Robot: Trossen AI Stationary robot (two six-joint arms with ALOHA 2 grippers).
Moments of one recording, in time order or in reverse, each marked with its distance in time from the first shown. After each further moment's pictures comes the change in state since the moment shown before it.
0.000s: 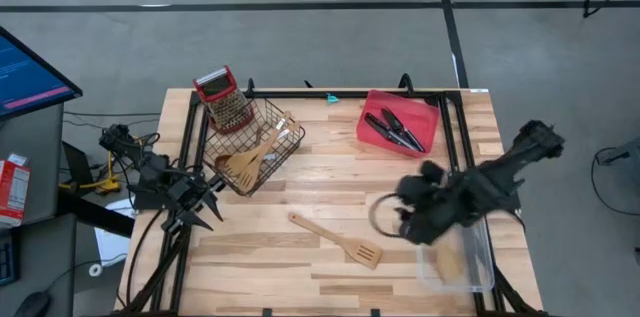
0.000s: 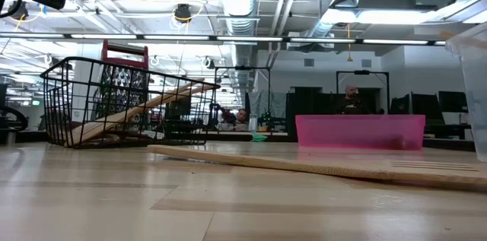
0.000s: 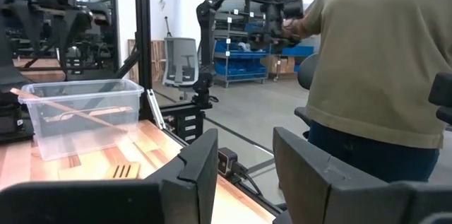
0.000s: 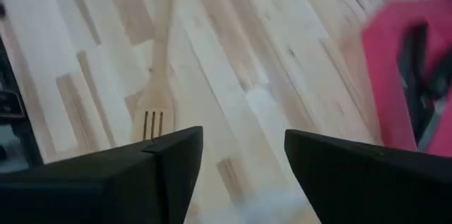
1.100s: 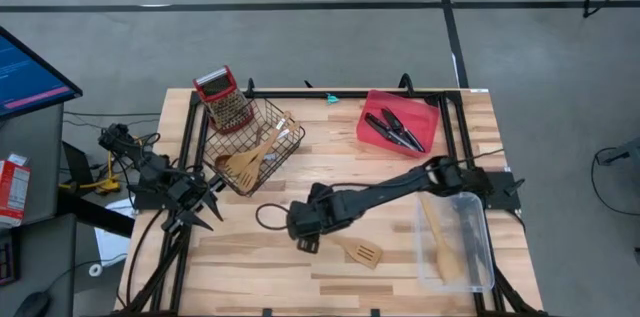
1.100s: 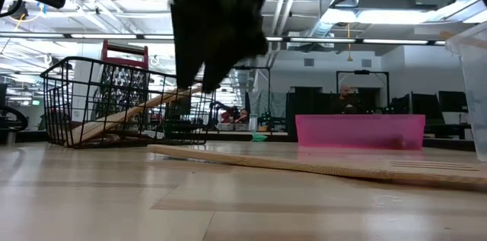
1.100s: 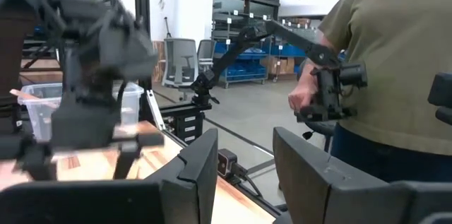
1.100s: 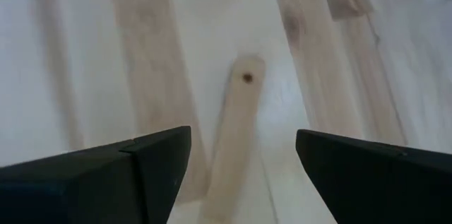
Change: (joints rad) left arm 0.000 0.011 0.000 0.015 0.000 0.000; right arm -0.337 0.813 0.377 0.580 -0.207 -0.551
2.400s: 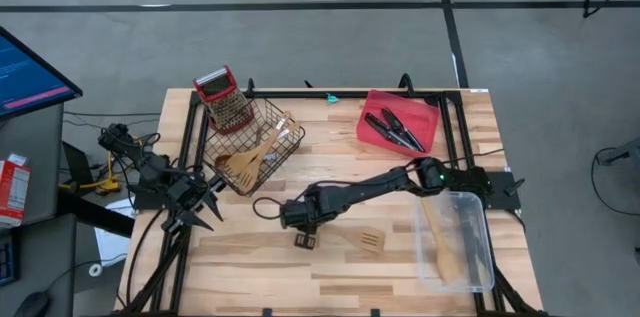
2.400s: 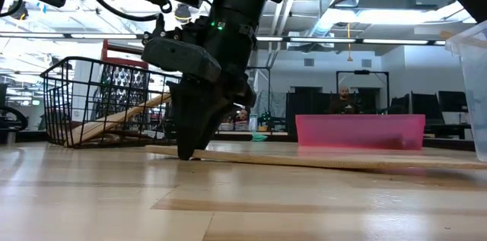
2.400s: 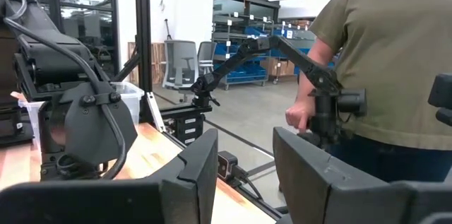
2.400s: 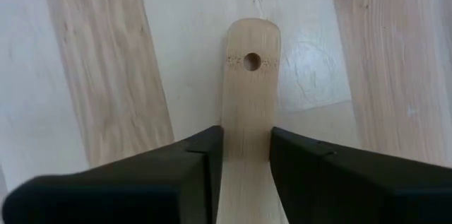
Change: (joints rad) left arm 0.000 0.009 0.000 0.015 0.000 0.000; right arm -0.082 0.168 0.036 0.020 -0.178 -0.042
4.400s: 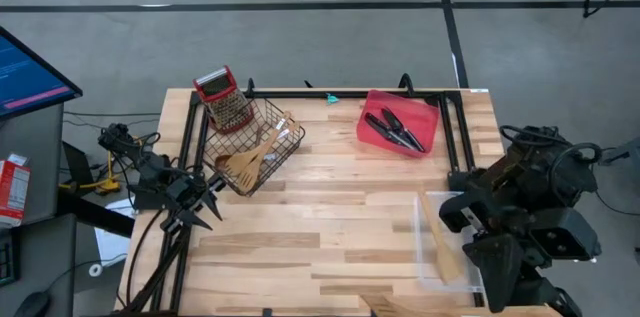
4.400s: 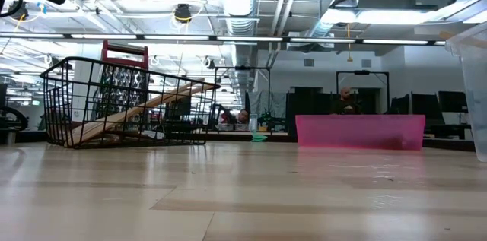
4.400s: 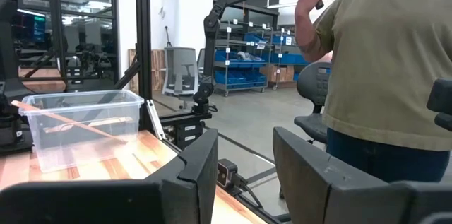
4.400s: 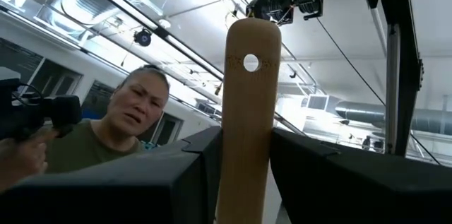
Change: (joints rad) left arm 0.000 0.000 0.000 0.027 0.000 0.000; right arm 0.578 -0.859 0.001 1.015 -0.259 -0.725
